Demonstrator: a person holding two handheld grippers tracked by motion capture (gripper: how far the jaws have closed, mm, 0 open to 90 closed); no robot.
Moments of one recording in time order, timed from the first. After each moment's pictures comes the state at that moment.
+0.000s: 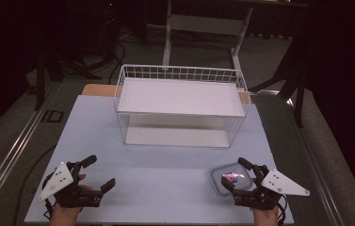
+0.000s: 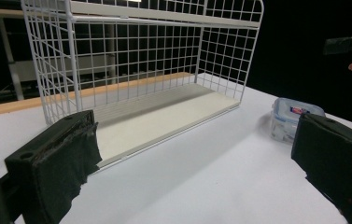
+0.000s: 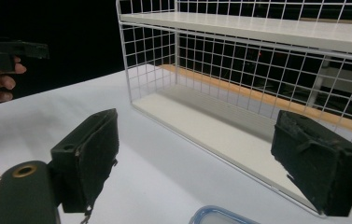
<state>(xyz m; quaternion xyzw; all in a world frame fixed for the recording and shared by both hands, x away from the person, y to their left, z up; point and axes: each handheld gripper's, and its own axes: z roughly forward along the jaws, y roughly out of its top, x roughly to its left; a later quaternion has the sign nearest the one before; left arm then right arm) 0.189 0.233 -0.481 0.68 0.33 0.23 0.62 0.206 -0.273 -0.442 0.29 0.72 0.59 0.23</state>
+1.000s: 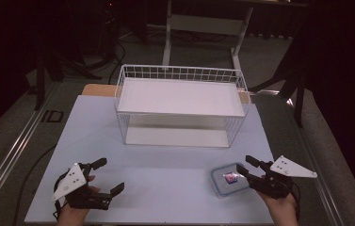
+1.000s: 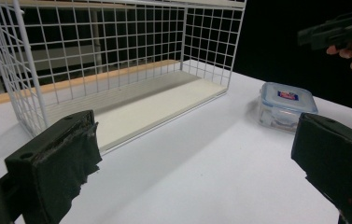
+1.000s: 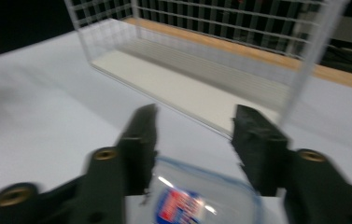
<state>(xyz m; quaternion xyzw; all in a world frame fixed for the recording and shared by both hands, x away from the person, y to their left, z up) 0.193 0.212 -0.487 0.71 0.31 0.21 0.60 0.235 -0.314 -0.443 0.35 0.76 0.50 0.22</state>
